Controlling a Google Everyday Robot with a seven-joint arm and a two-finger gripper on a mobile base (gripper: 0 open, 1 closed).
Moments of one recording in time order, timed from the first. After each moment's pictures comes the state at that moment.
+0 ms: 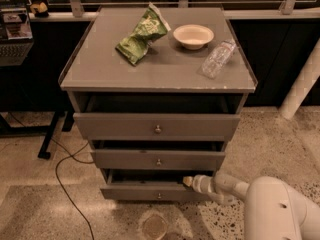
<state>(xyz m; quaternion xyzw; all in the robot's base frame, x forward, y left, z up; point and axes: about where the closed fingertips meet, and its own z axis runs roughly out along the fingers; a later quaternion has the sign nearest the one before) 0.653 -0.178 0.172 0.03 0.92 0.26 0.28</state>
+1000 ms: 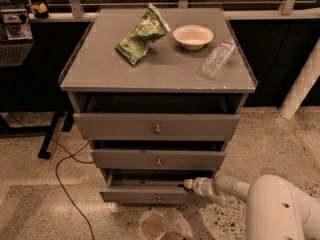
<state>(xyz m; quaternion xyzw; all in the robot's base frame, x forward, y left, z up) 0.644 -0.176 0.180 0.04 0.93 0.27 0.26</state>
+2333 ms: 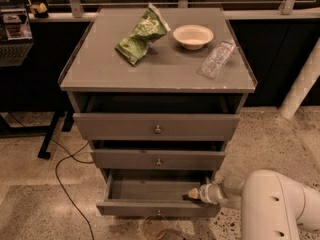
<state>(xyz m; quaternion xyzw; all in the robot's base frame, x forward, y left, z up) 0.591 -0.187 0.172 -0.03 0.94 0.29 0.19</state>
